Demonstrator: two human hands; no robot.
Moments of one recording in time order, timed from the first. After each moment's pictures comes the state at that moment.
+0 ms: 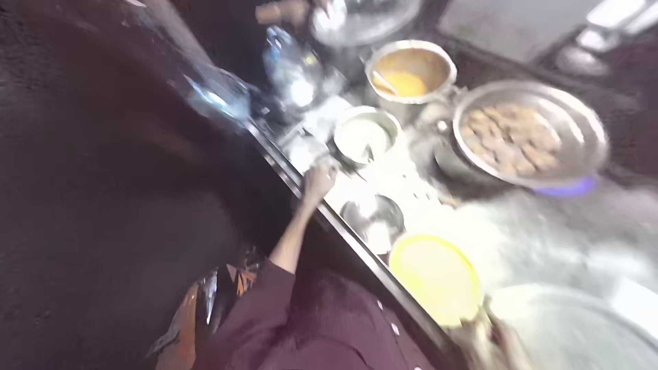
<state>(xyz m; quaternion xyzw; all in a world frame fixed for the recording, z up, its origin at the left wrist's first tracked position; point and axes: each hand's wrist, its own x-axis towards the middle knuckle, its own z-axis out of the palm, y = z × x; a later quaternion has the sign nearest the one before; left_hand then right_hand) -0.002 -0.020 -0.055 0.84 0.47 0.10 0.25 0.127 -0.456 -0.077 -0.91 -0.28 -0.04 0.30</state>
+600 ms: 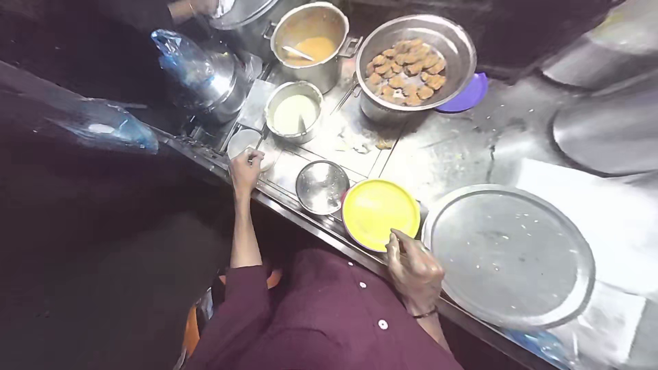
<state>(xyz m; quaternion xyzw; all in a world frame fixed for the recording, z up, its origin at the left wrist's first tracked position) 0.007 -0.017 -0.056 0.87 0.40 0.19 0.23 0.133 -0.448 -0.072 -0.90 -0.31 -0.07 0.31</state>
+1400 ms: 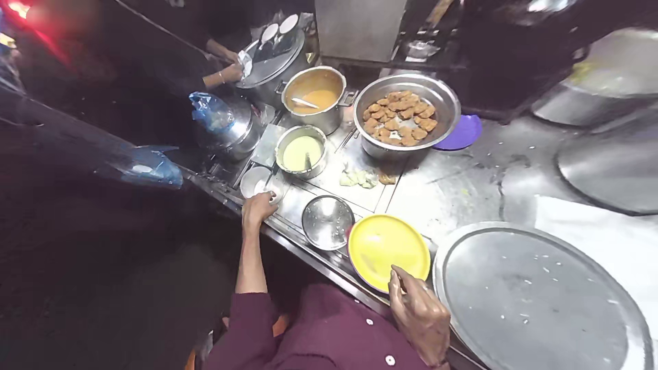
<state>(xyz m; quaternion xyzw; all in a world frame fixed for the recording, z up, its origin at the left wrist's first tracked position) 0.026 -0.004 -0.052 0.86 0.43 -0.24 0.12 0.133 -0.448 -0.077 -0.89 -0.31 -0.09 0.32</state>
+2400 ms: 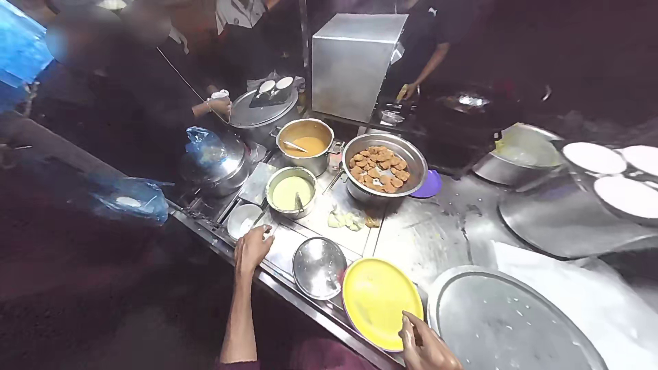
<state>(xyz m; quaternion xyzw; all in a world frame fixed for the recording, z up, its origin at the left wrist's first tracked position) 0.017 0.002 -0.054 0.87 0.43 -0.06 0.21 0.132 -0.442 -0.074 -0.92 -0.24 -0.04 0.31</state>
